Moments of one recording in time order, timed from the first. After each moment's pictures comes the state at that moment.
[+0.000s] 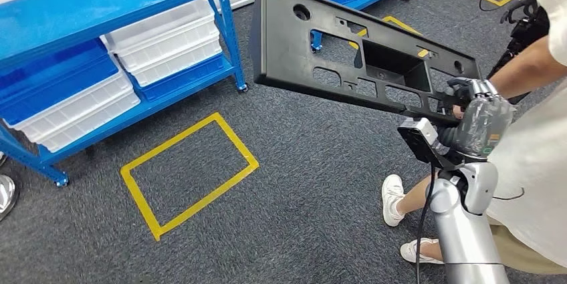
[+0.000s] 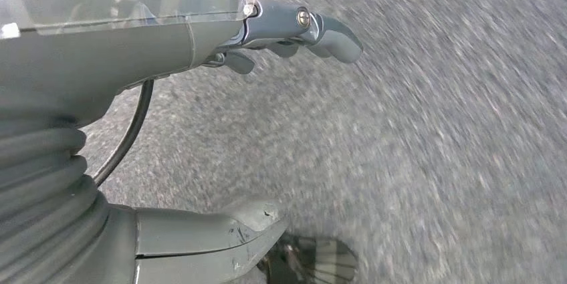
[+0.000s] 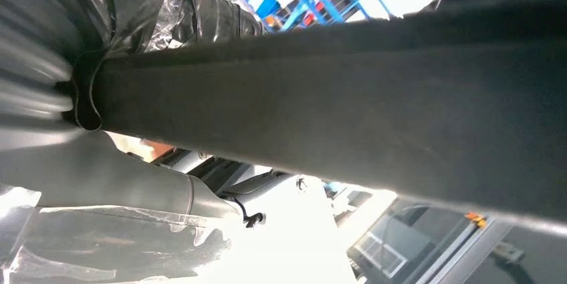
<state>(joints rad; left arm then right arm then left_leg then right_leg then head) -0.13 -0.15 1.08 -0.23 -0.76 0.27 -0.46 -0.35 -0.18 -0.07 -1.51 0.87 -0.67 -0.14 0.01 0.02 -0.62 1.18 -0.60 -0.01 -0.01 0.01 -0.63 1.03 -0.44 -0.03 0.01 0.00</state>
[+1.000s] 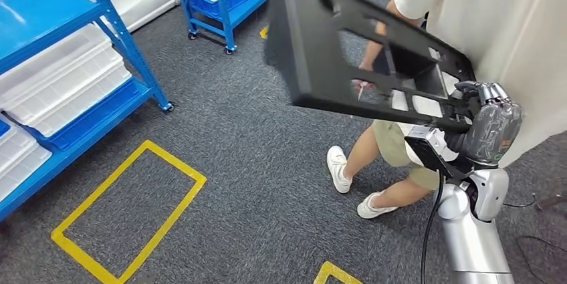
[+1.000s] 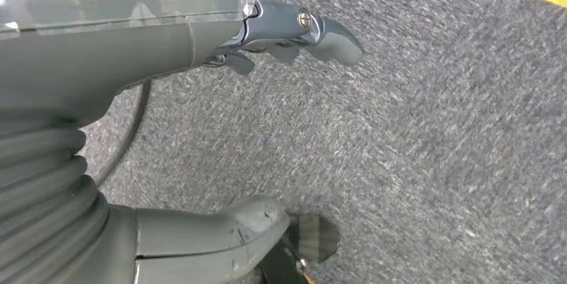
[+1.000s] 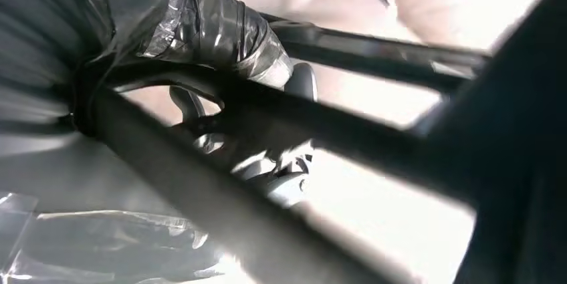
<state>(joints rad) -0.14 -0.15 1.08 -0.23 -0.76 0.19 -0.49 -0.31 -0.19 -0.10 -1.58 0.85 -0.67 -0.17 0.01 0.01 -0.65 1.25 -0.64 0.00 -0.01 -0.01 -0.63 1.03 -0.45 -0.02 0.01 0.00</state>
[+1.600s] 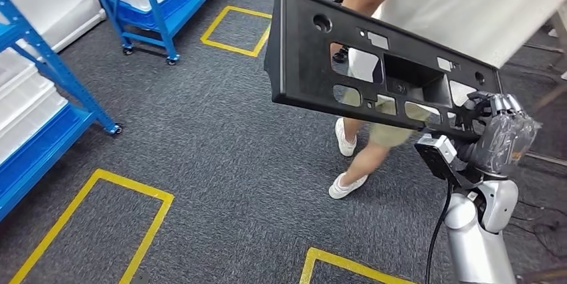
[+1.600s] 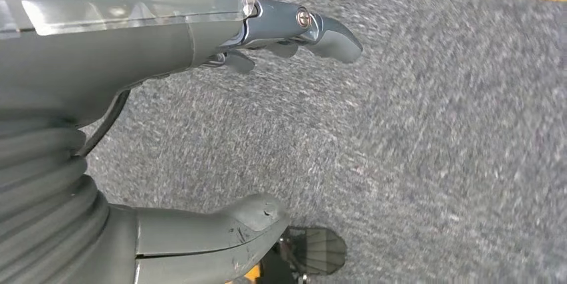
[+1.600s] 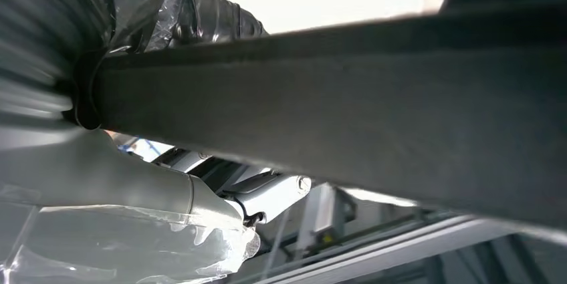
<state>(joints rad) -0.14 -0.15 1.08 -0.23 -0.78 0.19 -0.51 -0.25 -0.19 -0.15 -1.61 0.85 -0.67 -0.18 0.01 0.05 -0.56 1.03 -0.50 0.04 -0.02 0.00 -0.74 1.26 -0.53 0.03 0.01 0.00</state>
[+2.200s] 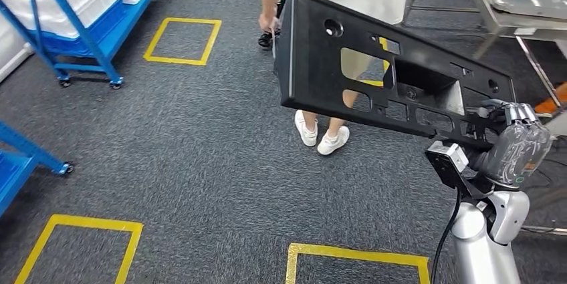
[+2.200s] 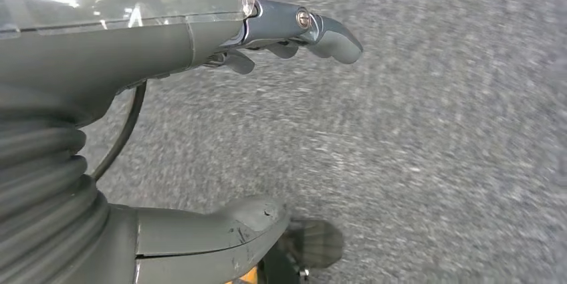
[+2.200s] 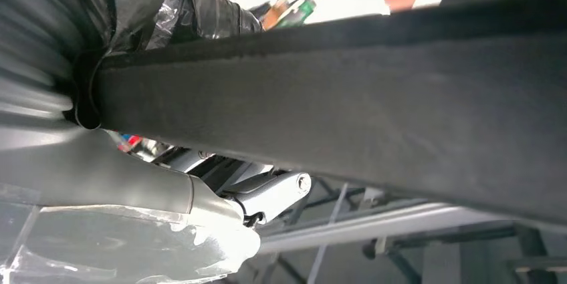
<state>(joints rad) -0.14 -0.15 1.08 -0.23 -0.79 0.20 -0.51 -0.20 -0.19 -0.19 -1.67 0.84 -0.67 -0.19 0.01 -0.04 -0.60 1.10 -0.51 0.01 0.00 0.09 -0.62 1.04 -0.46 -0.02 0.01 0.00</state>
